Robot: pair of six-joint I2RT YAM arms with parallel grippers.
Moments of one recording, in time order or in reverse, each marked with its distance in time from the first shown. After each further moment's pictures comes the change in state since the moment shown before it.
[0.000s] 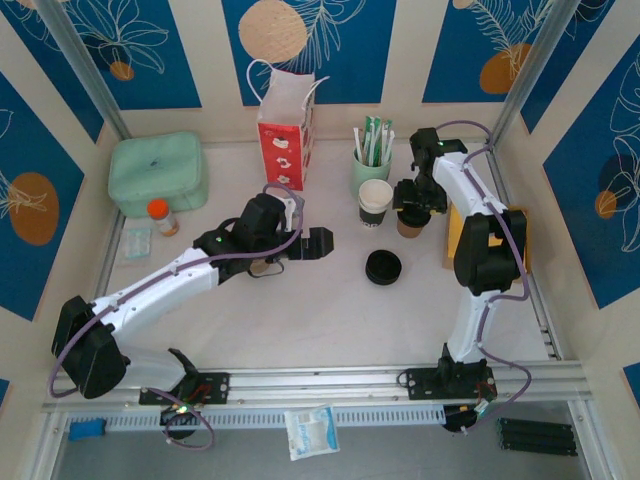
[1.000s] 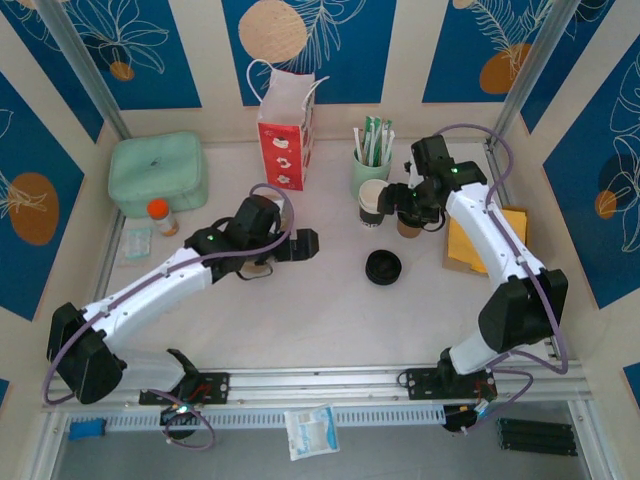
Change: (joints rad) left arm 0.045 -0.034 0.023 -0.185 -0.141 0.007; right arm 0.114 -0.429 -0.270 0.118 -0.174 0.117
